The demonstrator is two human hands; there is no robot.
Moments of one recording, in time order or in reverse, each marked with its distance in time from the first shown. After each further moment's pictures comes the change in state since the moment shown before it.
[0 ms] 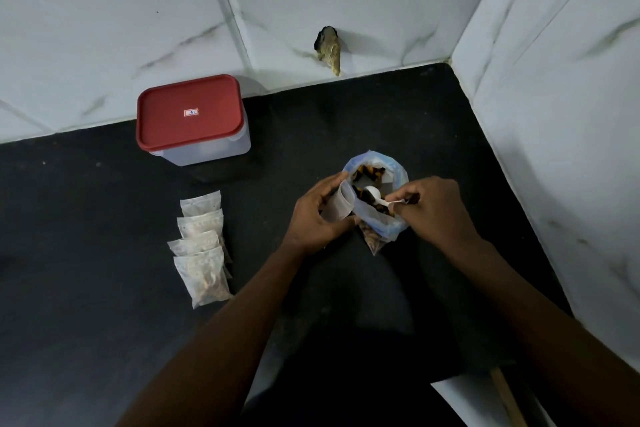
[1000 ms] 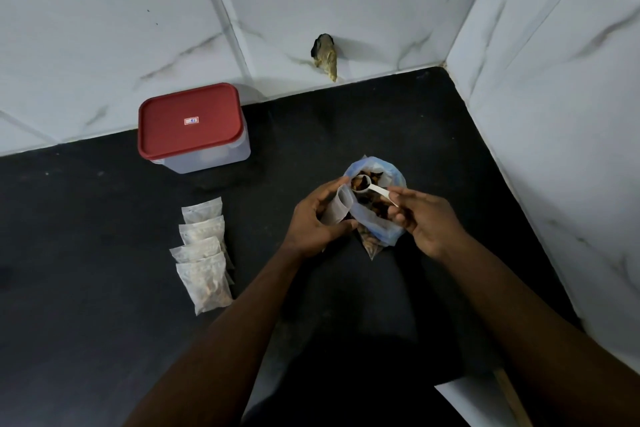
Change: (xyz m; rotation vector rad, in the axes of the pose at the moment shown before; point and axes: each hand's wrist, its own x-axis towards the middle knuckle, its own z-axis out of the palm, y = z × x) left_hand -0.004 0.012 -0.007 -0.101 -0.057 -0.097; right_hand 0.002 -0.006 0.011 1.167 -0.018 0.752
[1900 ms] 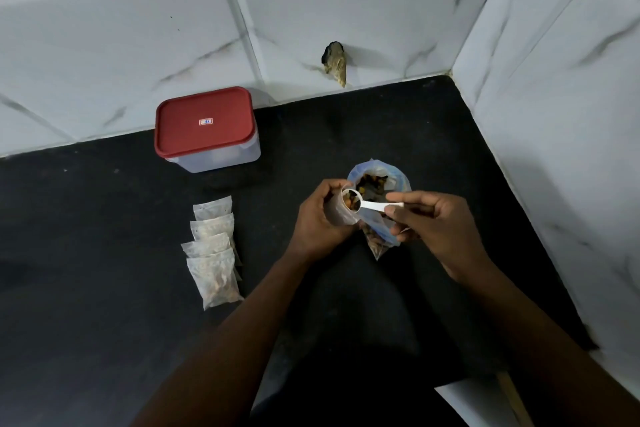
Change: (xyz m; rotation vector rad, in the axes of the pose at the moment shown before) left_hand -0.009 0.014 0.002 0.036 0.106 0.067; right_hand -0.056 0.002 -0.008 -0.464 -0.157 -0.547
